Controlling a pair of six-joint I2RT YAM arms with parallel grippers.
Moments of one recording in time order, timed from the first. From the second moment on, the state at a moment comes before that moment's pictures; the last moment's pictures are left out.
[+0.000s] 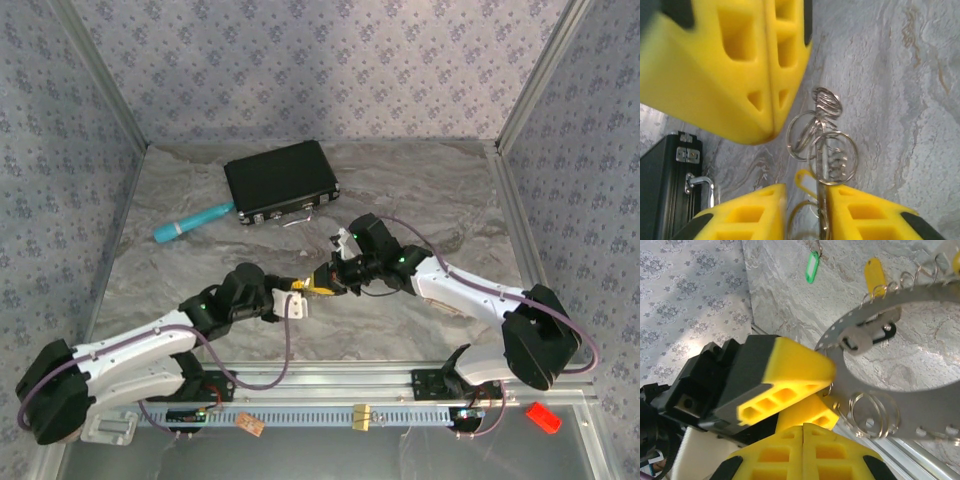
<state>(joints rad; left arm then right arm) -0.90 0.96 0.44 -0.04 0.12 0.82 0.76 1.36 0.86 -0.23 -0.72 1.06</state>
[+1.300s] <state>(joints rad) -0.90 1.06 0.53 -0.01 0.07 0.33 0.86 1.22 0.67 -0.01 -0.34 0.93</state>
